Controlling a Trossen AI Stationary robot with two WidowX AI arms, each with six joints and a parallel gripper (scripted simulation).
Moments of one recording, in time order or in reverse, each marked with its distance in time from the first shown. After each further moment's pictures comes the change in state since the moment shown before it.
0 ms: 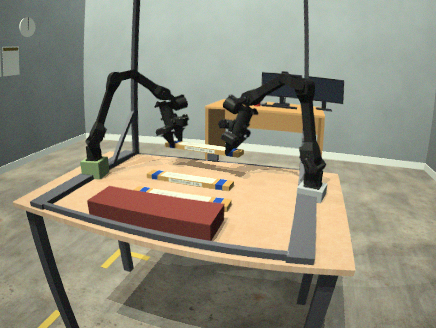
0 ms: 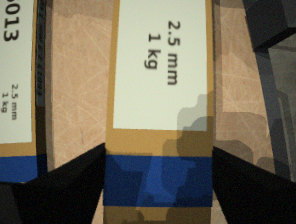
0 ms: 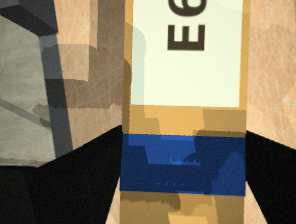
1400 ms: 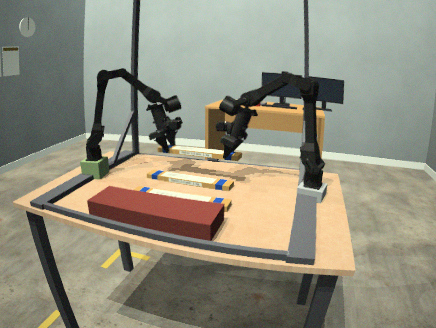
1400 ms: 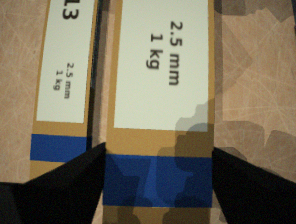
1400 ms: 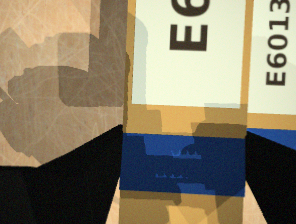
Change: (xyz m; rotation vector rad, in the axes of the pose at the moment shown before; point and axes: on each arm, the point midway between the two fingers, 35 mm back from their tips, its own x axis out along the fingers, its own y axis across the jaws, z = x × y) left arm -0.005 0.053 -0.012 -0.106 0.005 0.038; right arm 0.007 -0.079 0.014 -0.111 -0.001 0.028
